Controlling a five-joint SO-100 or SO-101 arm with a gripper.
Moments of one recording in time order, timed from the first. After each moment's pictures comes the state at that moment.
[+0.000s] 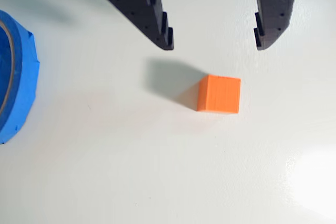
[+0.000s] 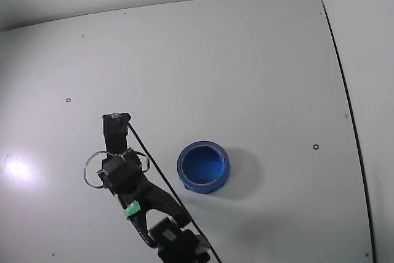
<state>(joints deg) -37.7 103.6 114.8 48.3 -39.6</state>
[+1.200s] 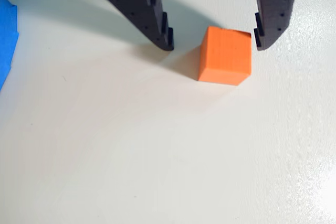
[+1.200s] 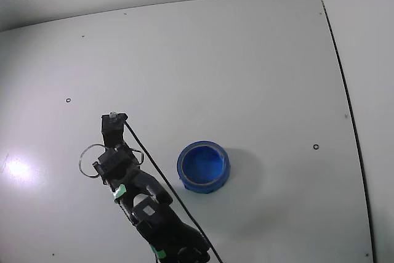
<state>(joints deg) -37.7 85.4 102.3 48.3 -39.6</state>
